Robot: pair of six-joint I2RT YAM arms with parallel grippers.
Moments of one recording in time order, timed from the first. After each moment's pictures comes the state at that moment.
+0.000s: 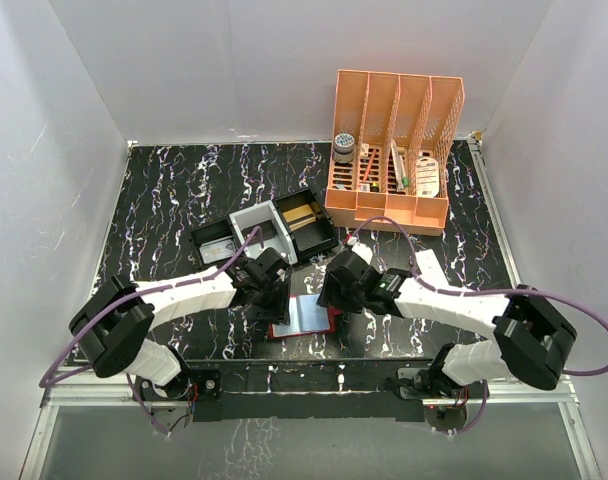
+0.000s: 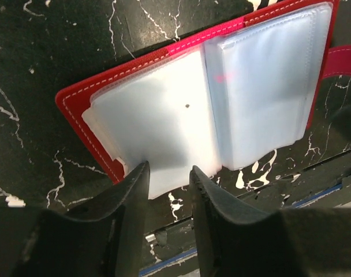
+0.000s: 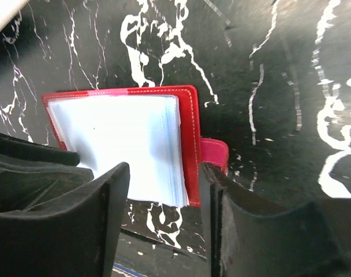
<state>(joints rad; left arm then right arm) -0.86 1.46 0.74 -0.47 0.11 -0.76 0.91 1.33 0.68 -0.30 0.11 1.00</state>
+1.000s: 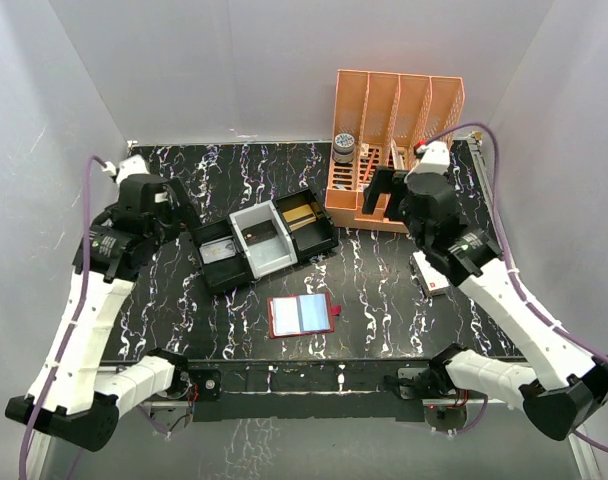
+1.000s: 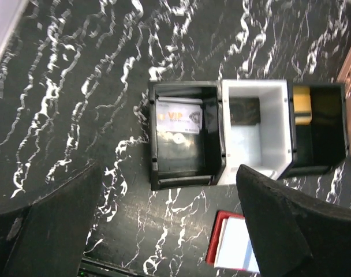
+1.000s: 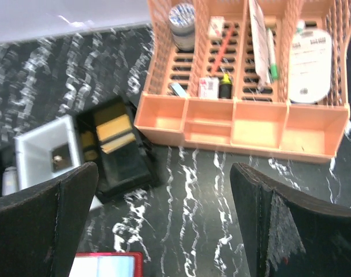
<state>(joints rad) -0.30 1.03 1.32 -1.03 -0.39 -0.53 0.55 1.05 1.09 -0.41 0.40 0.37</state>
